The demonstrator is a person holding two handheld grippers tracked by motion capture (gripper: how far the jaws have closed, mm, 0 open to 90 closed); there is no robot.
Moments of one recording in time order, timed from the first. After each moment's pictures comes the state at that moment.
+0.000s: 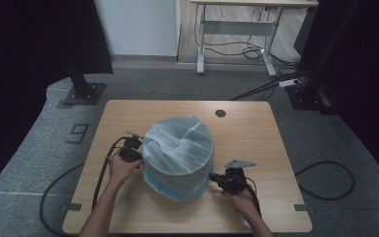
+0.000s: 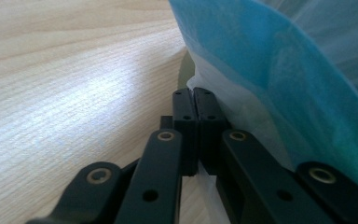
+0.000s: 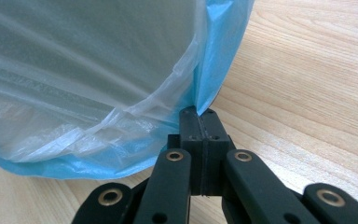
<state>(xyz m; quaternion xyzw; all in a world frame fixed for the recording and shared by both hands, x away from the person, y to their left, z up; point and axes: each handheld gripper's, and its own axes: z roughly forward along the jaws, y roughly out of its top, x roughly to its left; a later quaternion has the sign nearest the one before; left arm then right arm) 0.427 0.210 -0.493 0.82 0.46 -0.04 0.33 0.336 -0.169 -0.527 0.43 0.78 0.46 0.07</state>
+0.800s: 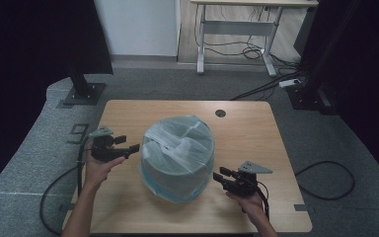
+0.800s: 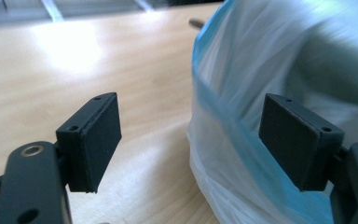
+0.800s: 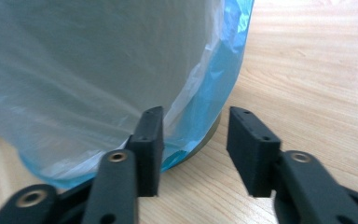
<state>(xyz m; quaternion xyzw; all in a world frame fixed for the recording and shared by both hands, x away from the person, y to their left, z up) 0.379 0.274 -0.424 0.77 0.41 0.12 0.48 0.314 -0.194 -0.508 0.40 0.73 0.55 0.11</state>
